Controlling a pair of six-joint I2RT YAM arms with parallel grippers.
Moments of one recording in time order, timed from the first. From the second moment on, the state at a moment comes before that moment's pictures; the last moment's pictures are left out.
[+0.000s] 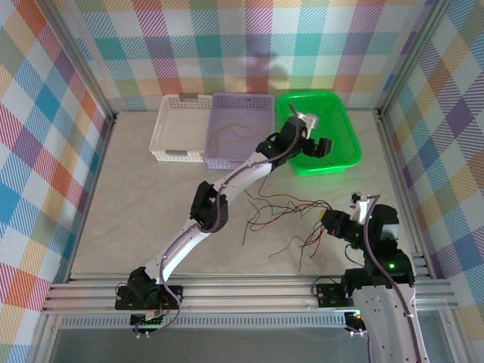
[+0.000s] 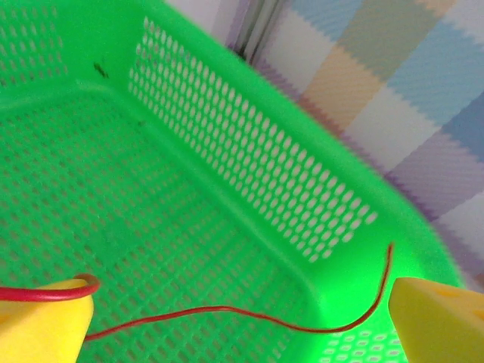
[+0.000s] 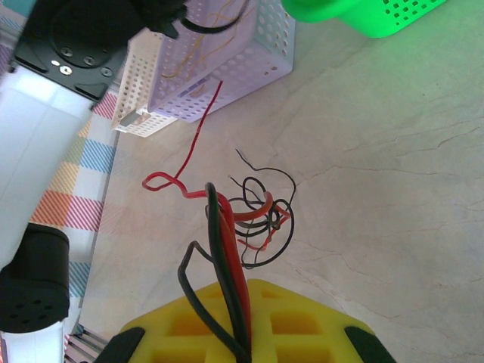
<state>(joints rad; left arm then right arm) -0.77 2.80 2.78 -0.34 0.13 -0.36 0.05 0.35 0.53 -0.72 -0.55 0.63</state>
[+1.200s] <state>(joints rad) -0.71 1.77 1.74 -0.34 0.42 -0.59 0.05 0.52 0.57 -0.60 -0.57 0.70</state>
